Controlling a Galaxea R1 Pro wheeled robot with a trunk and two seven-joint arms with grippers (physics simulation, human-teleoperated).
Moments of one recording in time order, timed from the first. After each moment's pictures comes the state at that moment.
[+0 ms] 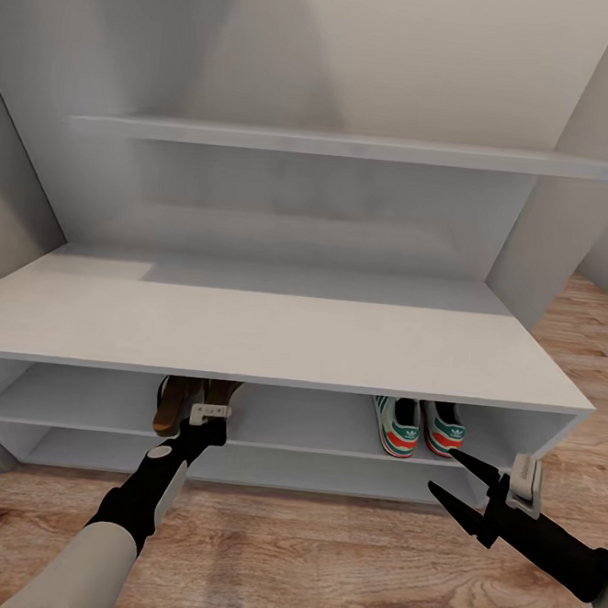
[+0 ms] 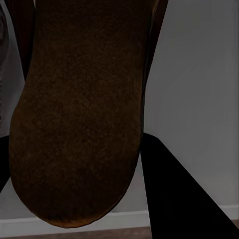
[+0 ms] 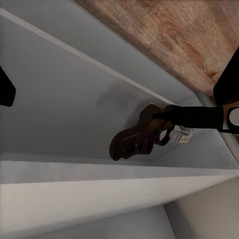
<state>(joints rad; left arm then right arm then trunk) -0.66 -0.09 0.15 -0.67 -0.10 0.05 -0.17 -0.15 -0.16 -0.49 -1.59 -0.19 0.28 1.29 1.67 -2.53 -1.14</state>
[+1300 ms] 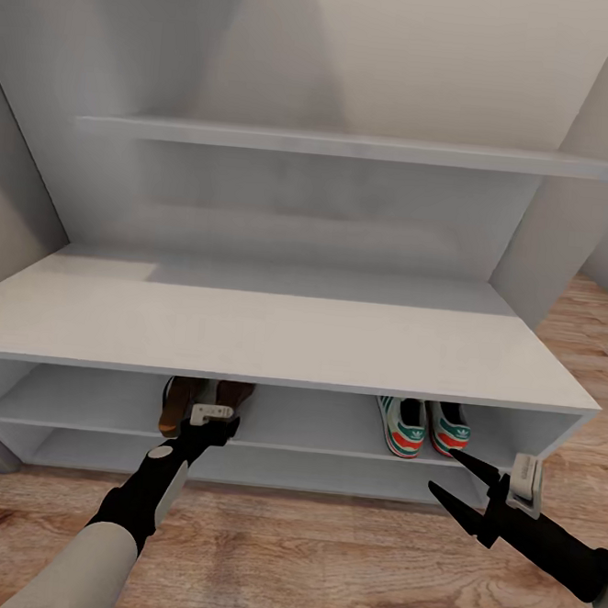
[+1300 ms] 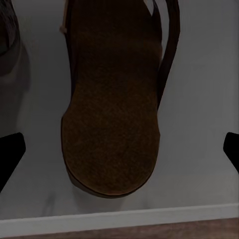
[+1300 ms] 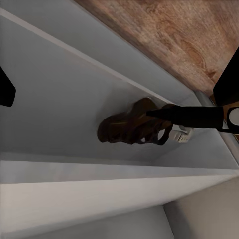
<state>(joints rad) -0.66 -0.09 0.15 -0.66 -0.10 0.06 -0.17 -0.15 -0.16 -0.49 -1.59 -0.19 0.28 1.30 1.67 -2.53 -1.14</state>
